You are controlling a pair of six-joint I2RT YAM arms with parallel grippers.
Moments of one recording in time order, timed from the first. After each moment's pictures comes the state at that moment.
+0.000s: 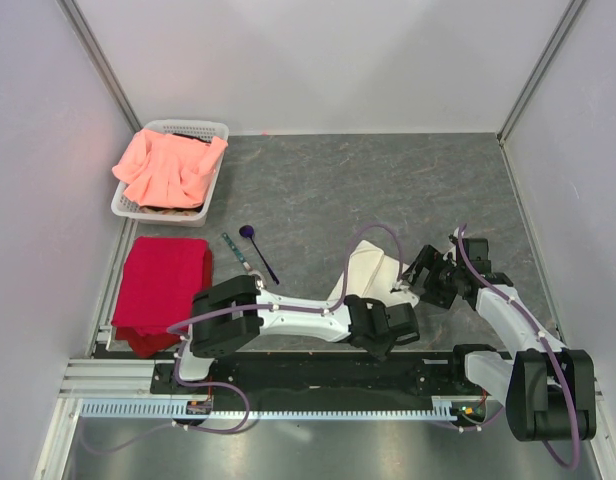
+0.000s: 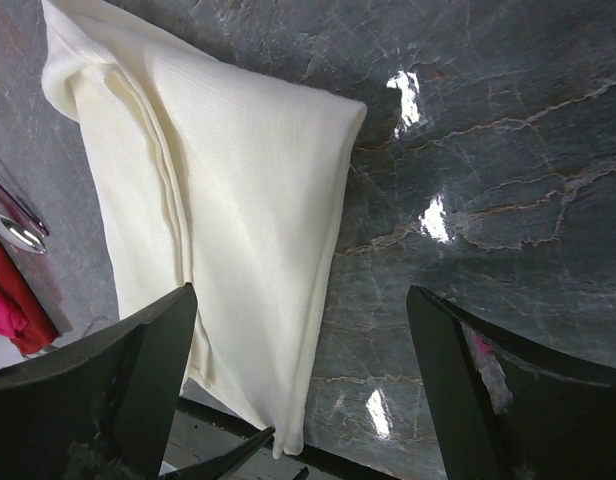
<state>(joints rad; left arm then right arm) -1.42 1.97 1.35 -0.49 -0.17 -0.68 0.01 1.06 0.45 -0.39 -0.40 0.60</state>
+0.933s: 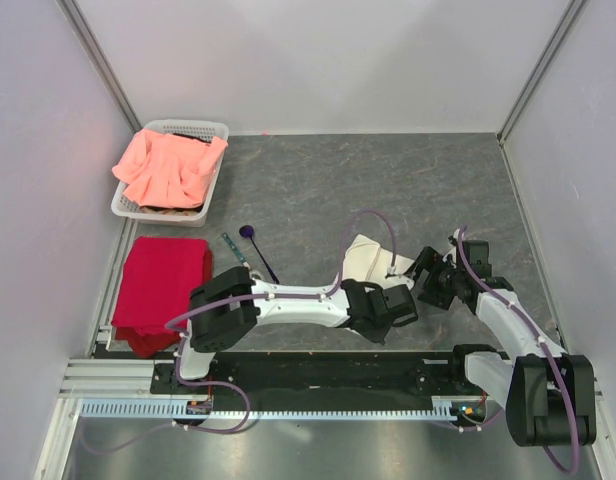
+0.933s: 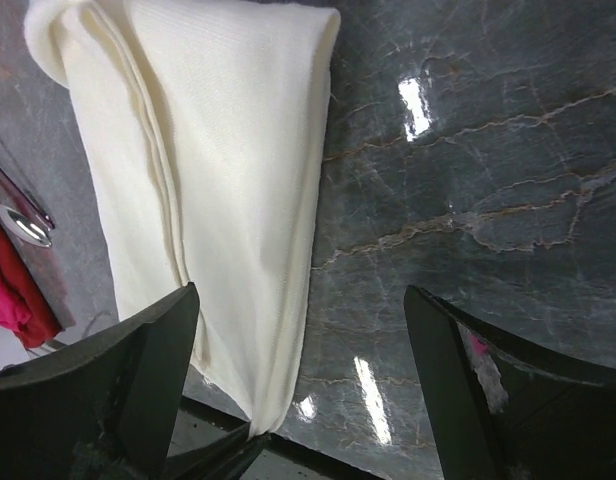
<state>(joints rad) -1.35 1.99 1.42 -0.57 -0.17 -0.68 0.01 1.04 0.42 -0.36 -0.42 0.60</state>
